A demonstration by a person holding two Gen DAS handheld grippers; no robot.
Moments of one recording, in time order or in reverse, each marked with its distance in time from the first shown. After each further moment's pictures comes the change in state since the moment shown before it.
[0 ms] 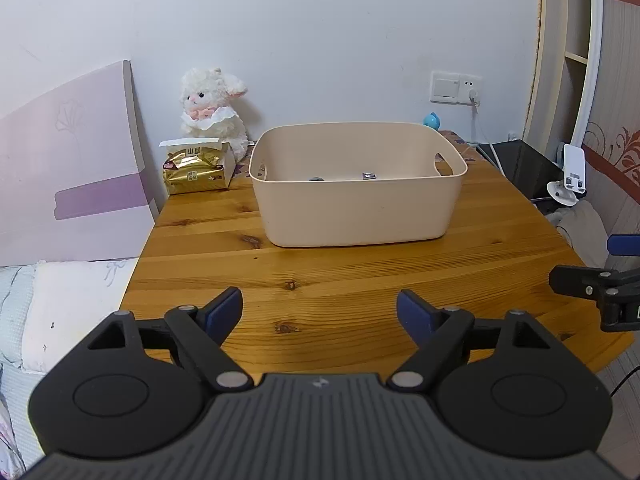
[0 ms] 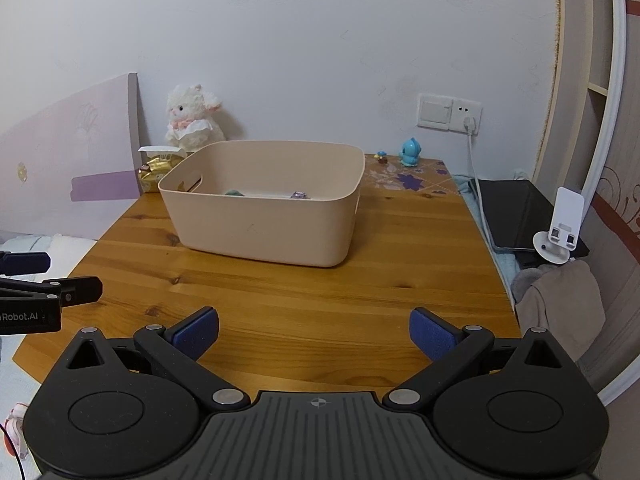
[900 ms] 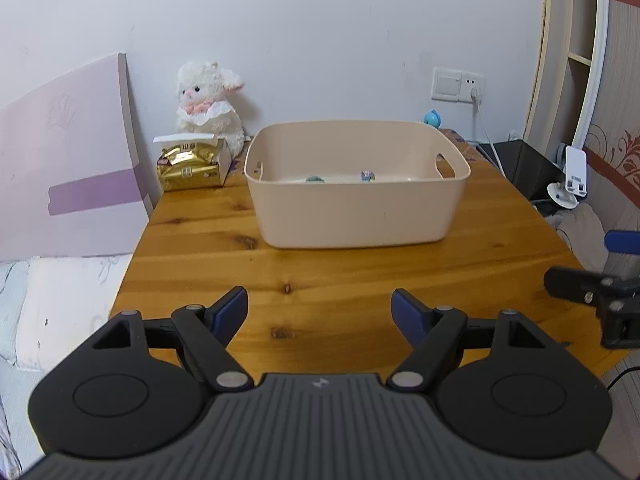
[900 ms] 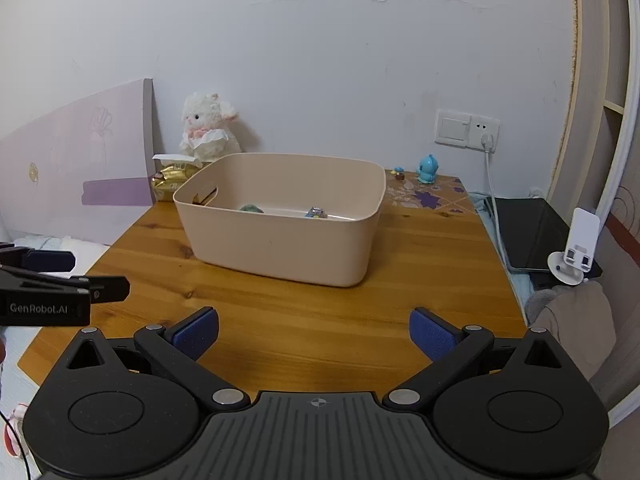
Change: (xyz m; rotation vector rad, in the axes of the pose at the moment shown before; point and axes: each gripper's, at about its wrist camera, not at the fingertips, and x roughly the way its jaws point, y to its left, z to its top) left arm 0.011 -0.001 0.007 -0.019 0.025 -0.015; right arm 0.004 0.014 0.012 -0.029 -0.037 0.022
